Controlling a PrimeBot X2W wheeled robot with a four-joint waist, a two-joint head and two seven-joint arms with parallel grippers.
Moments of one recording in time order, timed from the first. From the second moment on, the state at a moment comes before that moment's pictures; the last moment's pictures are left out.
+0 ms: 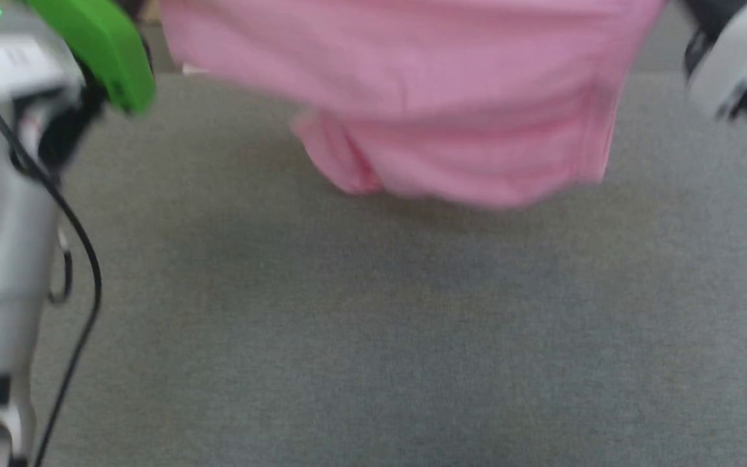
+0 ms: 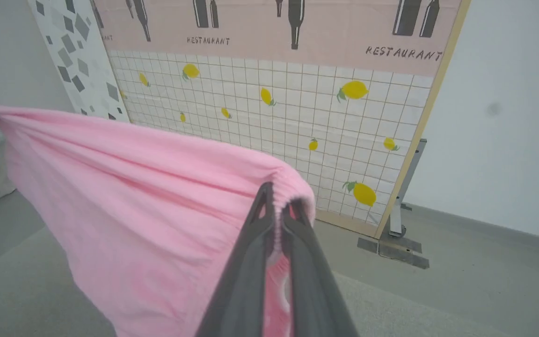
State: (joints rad) left arm -0.95 0.44 -0.28 0.25 -0.57 -0.11 0.45; right arm -0.88 -0.36 0.15 0.17 0.55 0.13 0.50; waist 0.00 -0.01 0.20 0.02
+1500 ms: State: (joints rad) left arm -0.59 0.31 -0.36 0.74 -0.60 -0.11 -0.21; right arm -0.57 -0.33 0.51 0.43 0.55 0.13 -0.10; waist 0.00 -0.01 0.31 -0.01
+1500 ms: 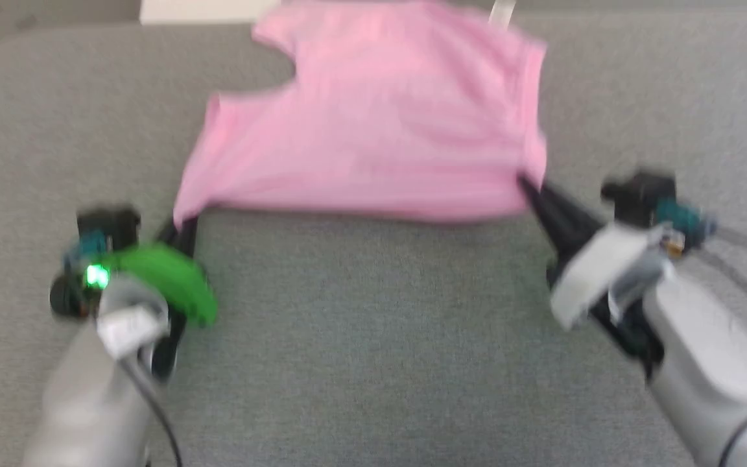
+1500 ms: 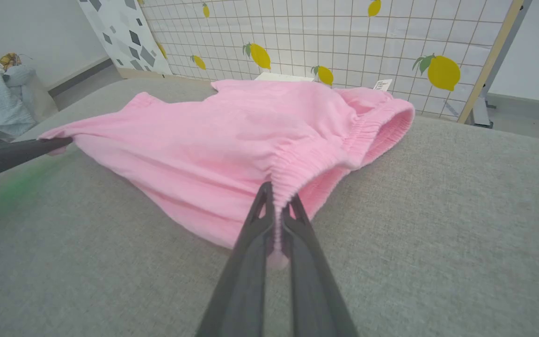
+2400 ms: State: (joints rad) left arm 0.39 0.57 -0.32 -0.37 -0.73 0.33 0.26; right arm 0.36 -0.21 0.14 -0.22 0.40 0.13 0.39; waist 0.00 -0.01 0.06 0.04
